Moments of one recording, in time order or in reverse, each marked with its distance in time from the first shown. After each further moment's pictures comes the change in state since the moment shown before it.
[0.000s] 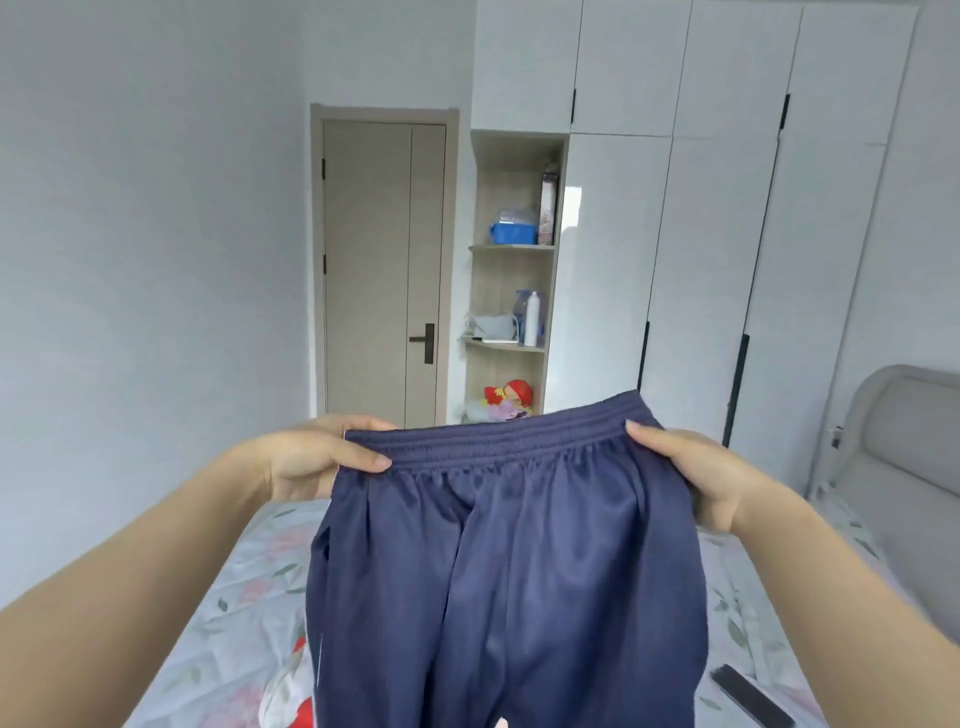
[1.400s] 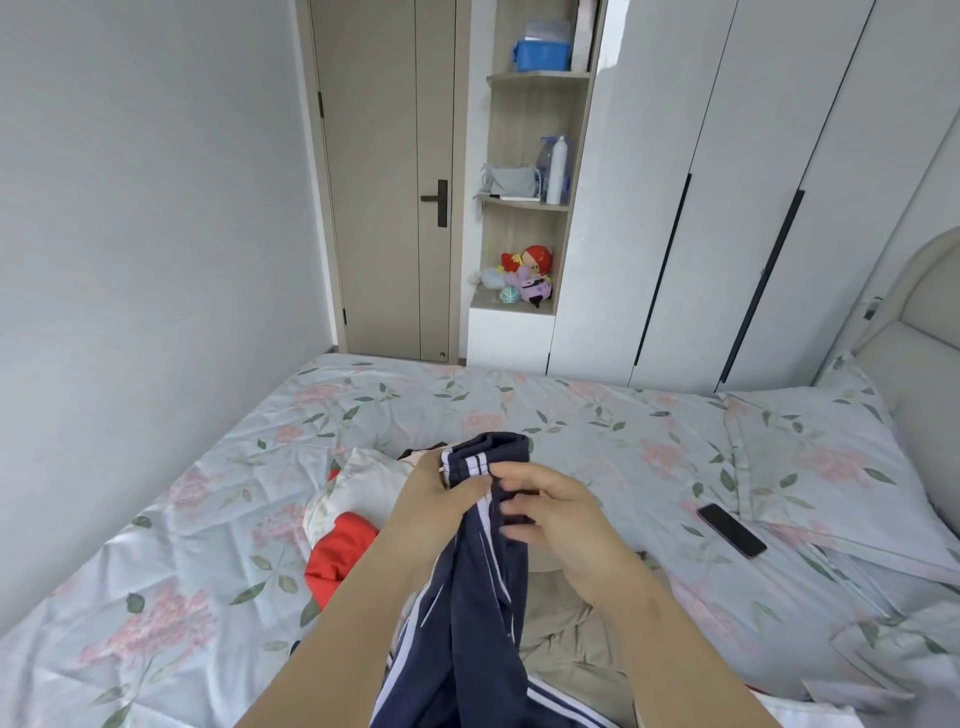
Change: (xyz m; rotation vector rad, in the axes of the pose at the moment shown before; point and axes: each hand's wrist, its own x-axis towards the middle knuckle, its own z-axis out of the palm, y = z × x) left_hand -0.017 -0.168 0.147 -0.147 0.451 0.018; right_hand -0.037 0.187 0.109 0.020 -0.057 0.023
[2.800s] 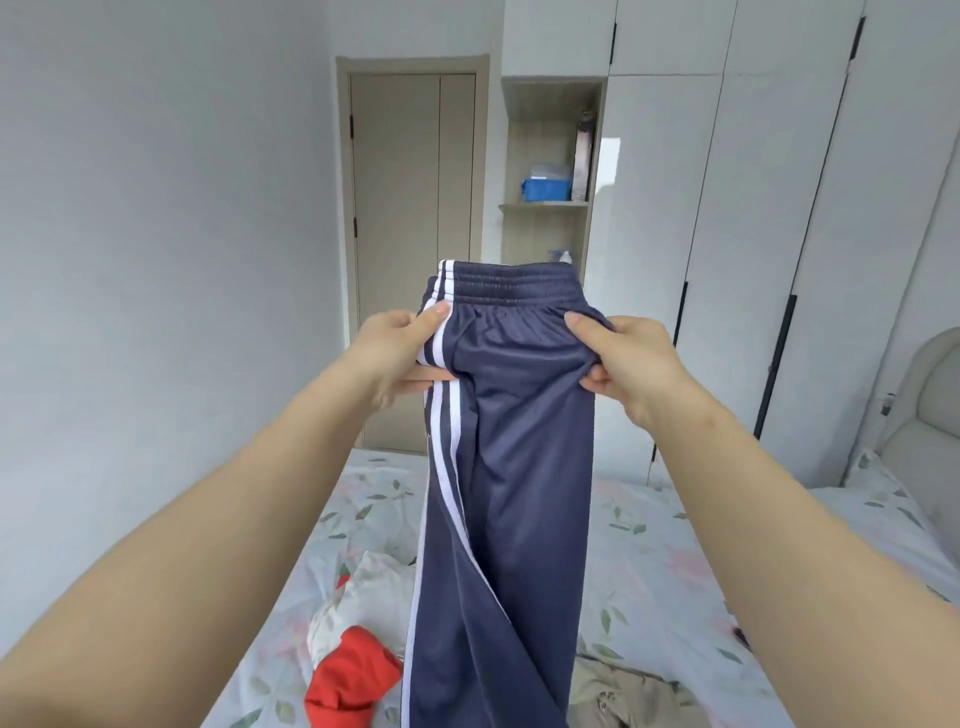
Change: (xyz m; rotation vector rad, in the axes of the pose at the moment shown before) left_hand 0.064 0.212 -0.044 0.077 0.057 0.253; right_hand 0.042 -0.218 -0.019 -0.050 0.265 -0.387
